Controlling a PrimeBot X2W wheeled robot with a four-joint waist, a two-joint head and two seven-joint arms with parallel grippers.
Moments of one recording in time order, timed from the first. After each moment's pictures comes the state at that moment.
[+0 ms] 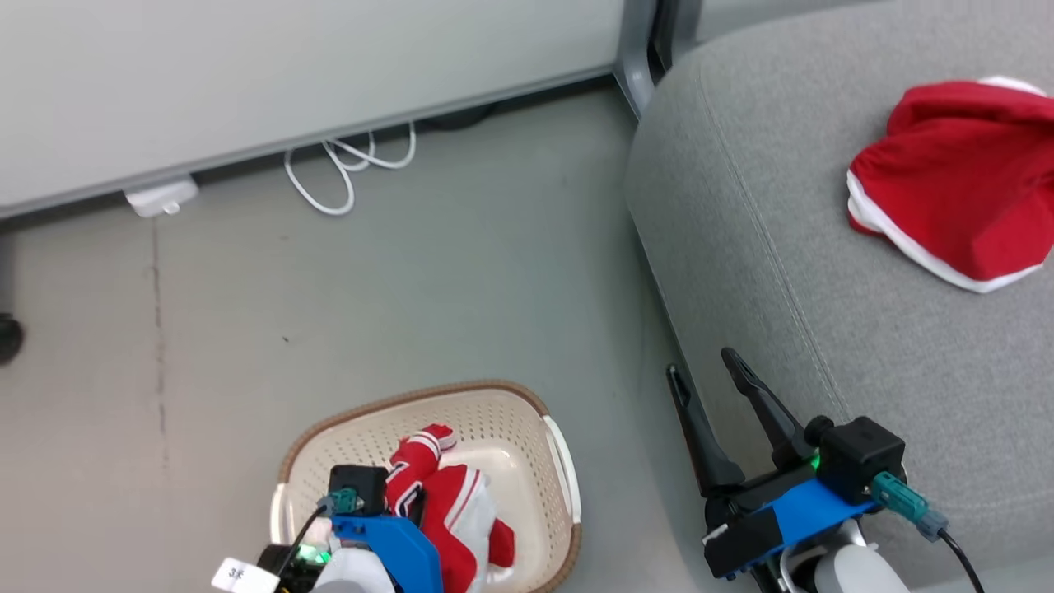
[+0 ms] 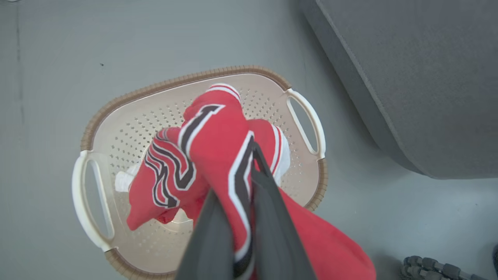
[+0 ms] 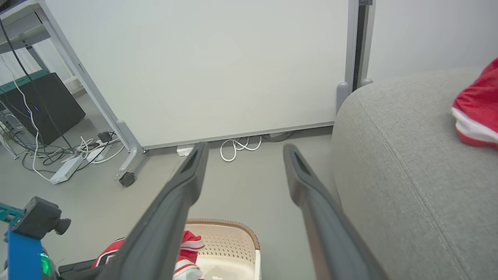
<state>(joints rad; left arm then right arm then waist) -0.46 0.05 -0.69 1.16 -0.66 -0.10 -0.17 -0.16 -0.05 0.24 0.21 0.26 0.13 -0.22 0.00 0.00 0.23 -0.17</state>
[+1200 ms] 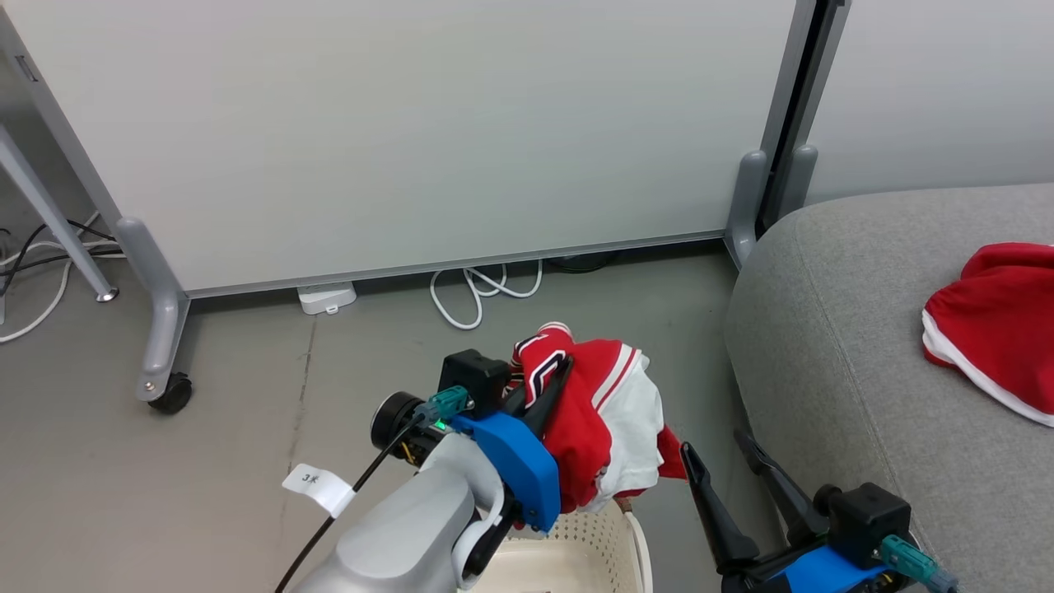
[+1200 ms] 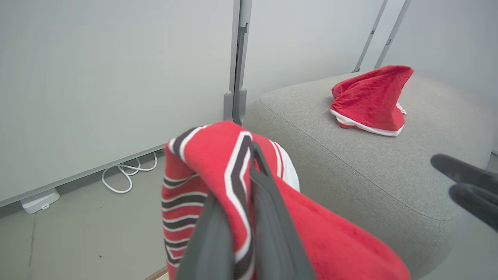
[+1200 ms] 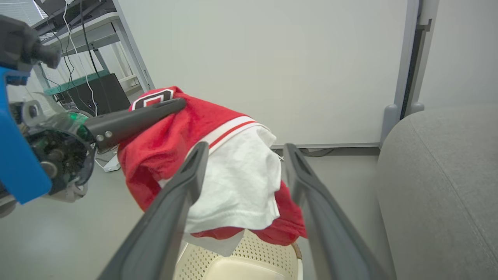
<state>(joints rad) -0.62 0.05 -0.98 0.81 -0.80 -0.07 -0.23 0.02 -0.05 0.21 0.12 0.25 0.13 -0.11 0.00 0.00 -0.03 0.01</state>
